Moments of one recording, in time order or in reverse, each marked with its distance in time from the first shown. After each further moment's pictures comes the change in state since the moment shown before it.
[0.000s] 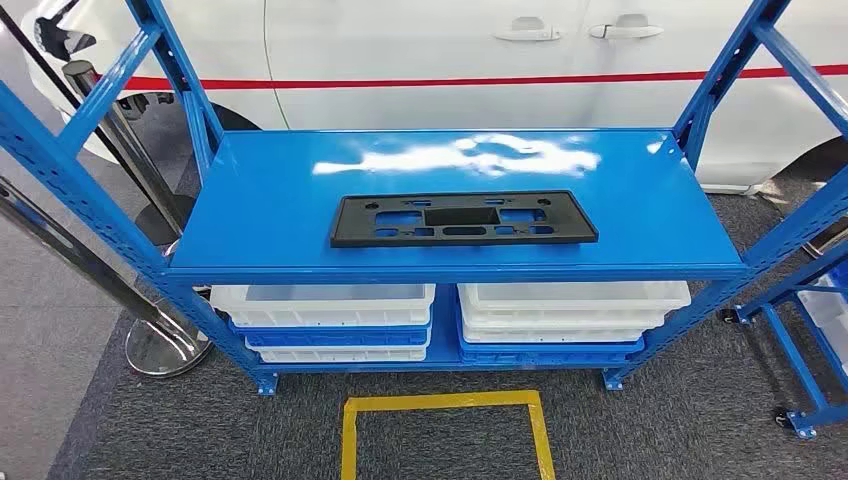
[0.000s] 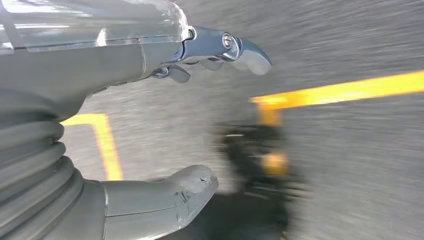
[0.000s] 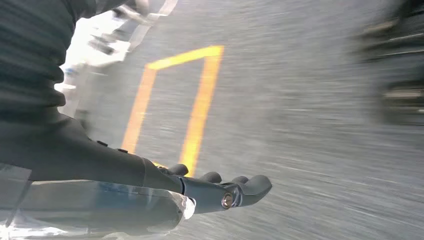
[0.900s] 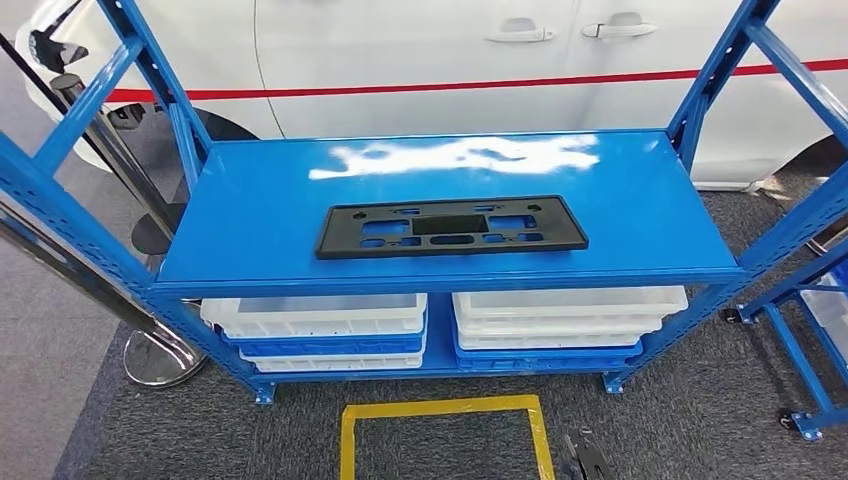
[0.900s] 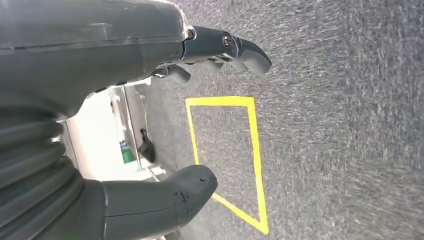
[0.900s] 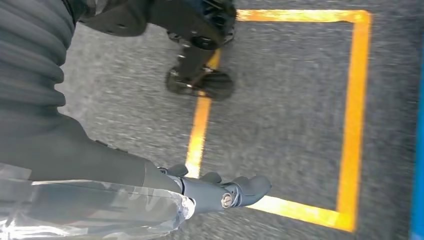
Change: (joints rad) left arm 0.289 -0.001 0.049 0.360 -0.049 0.001 -0.005; right arm -0.307 0.002 -0.051 -0.350 0.037 0.000 -0.017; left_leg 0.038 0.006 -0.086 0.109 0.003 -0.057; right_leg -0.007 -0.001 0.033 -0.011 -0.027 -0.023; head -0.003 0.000
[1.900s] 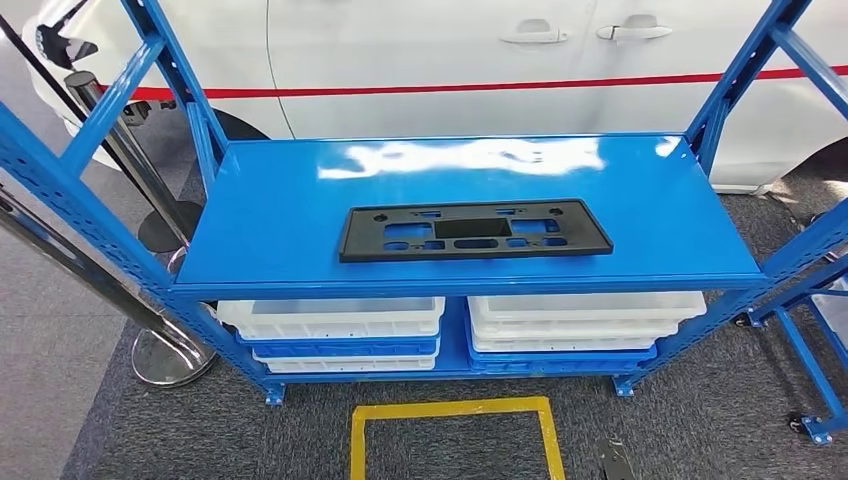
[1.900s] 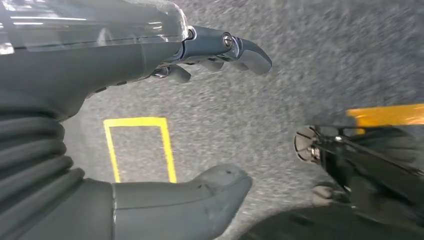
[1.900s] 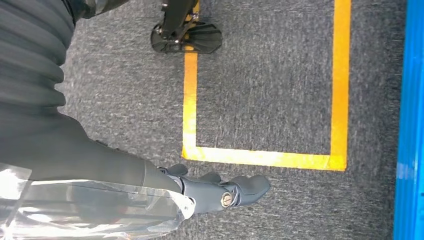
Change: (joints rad) left arm -0.227 -0.092 0.555 0.043 -0.581 0.059 -0.157; right arm -0.068 0.061 -0.544 0.149 0.453 -0.065 -0.208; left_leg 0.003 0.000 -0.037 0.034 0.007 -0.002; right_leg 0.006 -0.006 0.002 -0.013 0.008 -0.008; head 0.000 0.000
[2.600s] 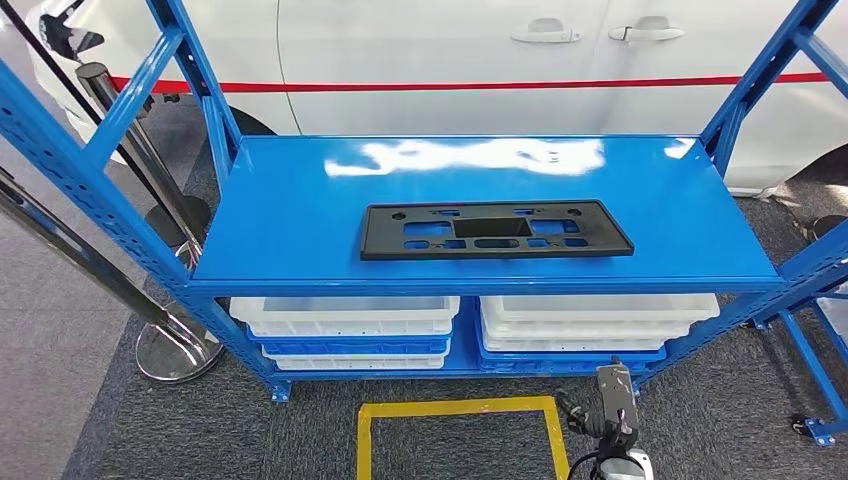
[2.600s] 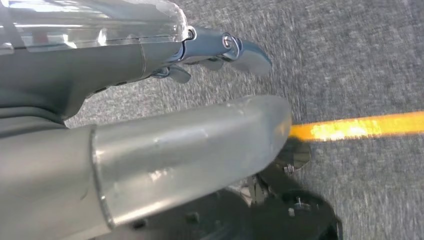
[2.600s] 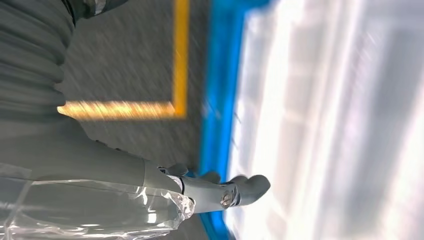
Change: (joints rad) left arm -0.136 -0.051 0.287 -0.017 -0.302 0.037 -0.115; right arm -0.179 0.047 -0.011 -0.134 0.027 -0.189 -0.308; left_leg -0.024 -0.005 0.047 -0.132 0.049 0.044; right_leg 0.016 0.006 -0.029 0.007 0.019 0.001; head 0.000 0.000
